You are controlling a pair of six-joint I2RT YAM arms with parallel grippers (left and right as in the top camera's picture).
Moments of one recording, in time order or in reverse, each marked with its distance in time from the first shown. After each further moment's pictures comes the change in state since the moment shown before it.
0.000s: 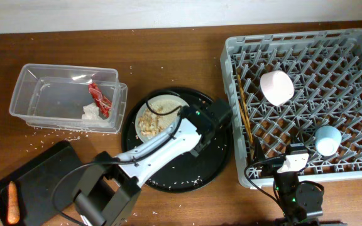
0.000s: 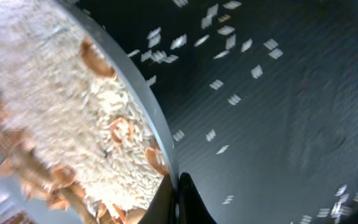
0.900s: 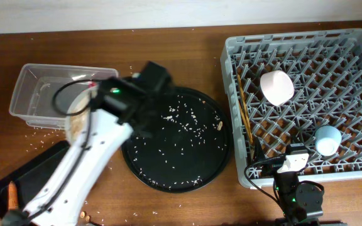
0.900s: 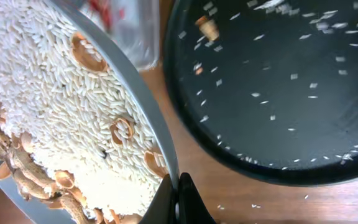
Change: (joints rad) left arm 0.323 -0.329 0.183 -0.448 0.027 -0.248; right arm 0.000 0.000 0.000 0.000 0.000 0.000
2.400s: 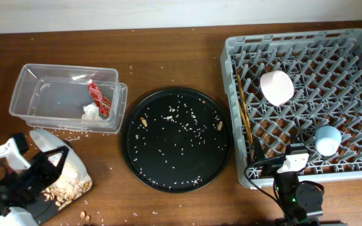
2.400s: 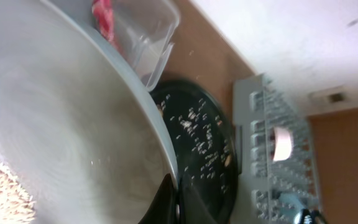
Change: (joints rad) left arm 1.472 -0.605 -0.692 0.276 1.301 0.540; right arm 0.000 0.000 0.000 0.000 0.000 0.000
